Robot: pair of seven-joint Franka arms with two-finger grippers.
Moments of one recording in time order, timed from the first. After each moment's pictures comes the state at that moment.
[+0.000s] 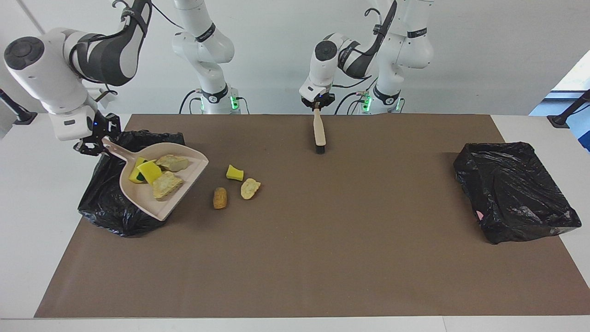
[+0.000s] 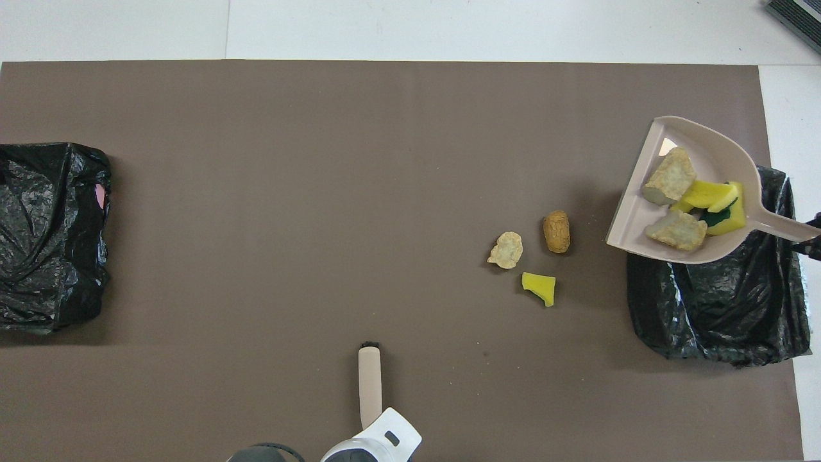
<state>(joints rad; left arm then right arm) -0.51 -0.27 -0.55 -2.57 -0.44 2.14 -0.72 -0.24 0.09 -0.06 -1.71 -0.17 1.71 -1.34</state>
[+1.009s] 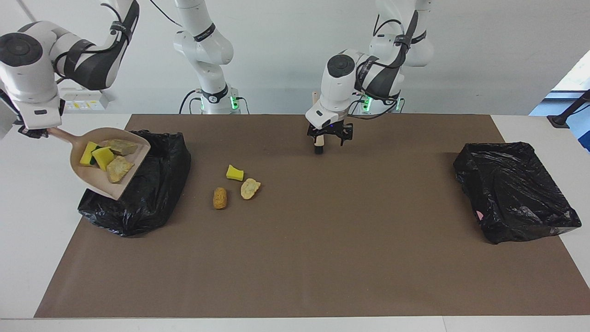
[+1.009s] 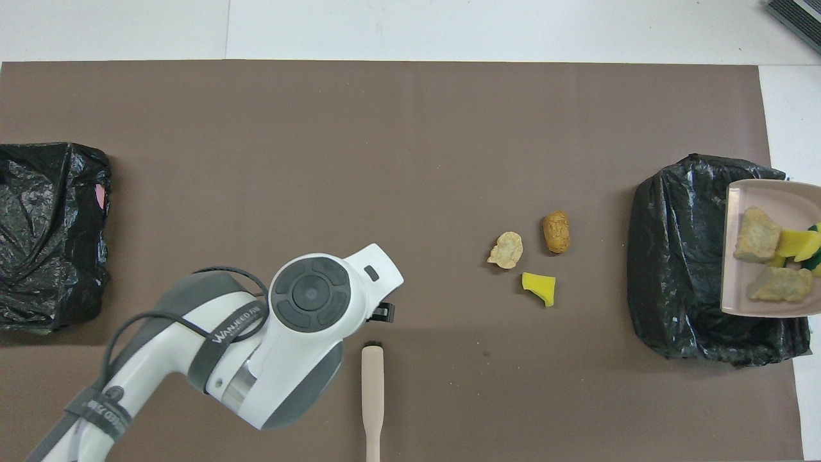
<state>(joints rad) -0.34 0.03 -0.31 -2.04 0.02 2.03 -0.47 -0.33 0.05 -0.05 -1.80 -0.62 1.86 -1.55</state>
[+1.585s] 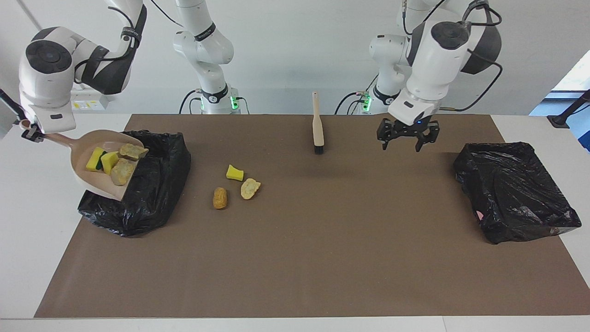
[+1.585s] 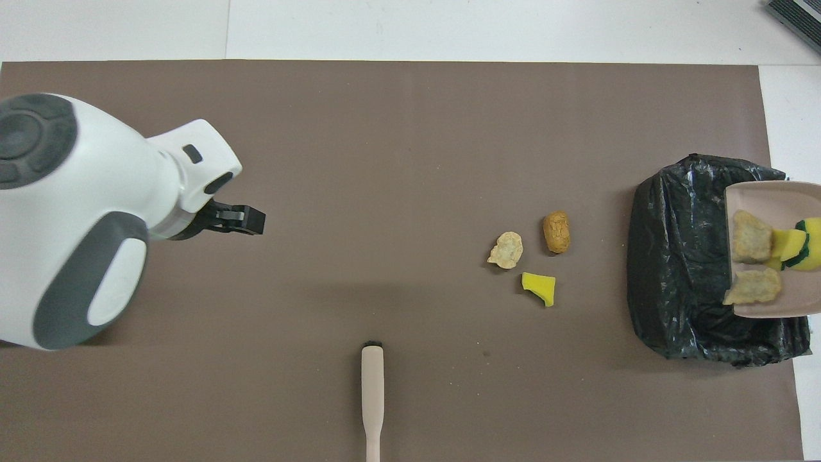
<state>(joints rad) -0.25 0.02 -0.03 -1.69 0.03 1.74 -0.14 -0.30 0.04 -0.04 -1.83 -0.75 1.92 -1.55</state>
